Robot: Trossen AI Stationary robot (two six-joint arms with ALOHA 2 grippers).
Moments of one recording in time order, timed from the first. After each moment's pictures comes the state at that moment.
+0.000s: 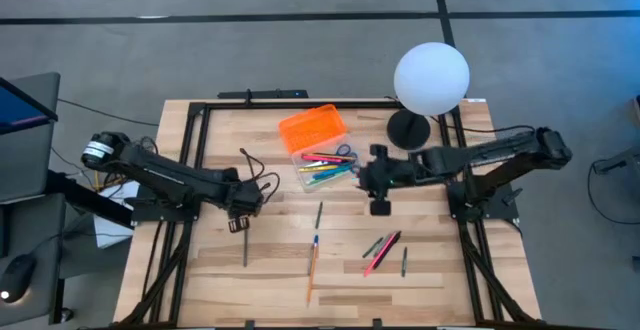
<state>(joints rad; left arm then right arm) -0.22 1.32 0.76 -0.97 -0.16 -0.53 0.13 1.34 1.04 -0.58 0.23 -0.09</state>
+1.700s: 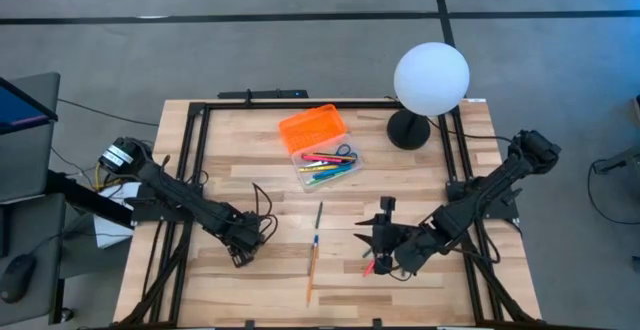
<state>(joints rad) -0.51 1.52 0.76 -0.77 0.10 -1.04 0.65 1.46 0.98 -0.28 0.74 0.21</state>
